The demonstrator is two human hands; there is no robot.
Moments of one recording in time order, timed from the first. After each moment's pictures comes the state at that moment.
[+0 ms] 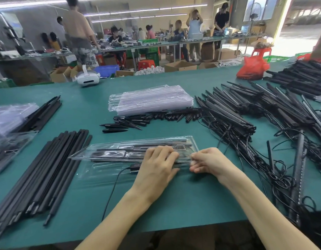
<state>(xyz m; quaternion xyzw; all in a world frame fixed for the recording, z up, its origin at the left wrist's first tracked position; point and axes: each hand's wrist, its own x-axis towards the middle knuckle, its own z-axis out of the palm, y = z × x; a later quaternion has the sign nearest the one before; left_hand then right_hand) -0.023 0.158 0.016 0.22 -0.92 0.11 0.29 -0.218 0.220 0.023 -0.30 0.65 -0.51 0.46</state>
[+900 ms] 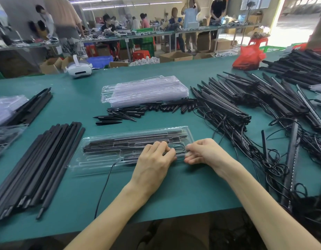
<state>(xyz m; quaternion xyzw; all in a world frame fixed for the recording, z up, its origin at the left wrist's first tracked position) -0.031 0.158 0.001 0.20 -0.91 0.14 0.34 -0.219 0.225 0.021 -0.32 0.65 -0.52 0.46</state>
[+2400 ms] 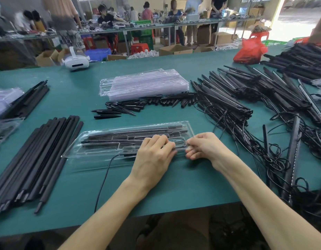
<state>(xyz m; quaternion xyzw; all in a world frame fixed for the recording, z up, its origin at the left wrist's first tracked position) -0.029 0.159 0.003 0.22 -0.91 0.08 0.35 -0.211 0.222 0.026 -0.29 0.68 -0.51 0.45</state>
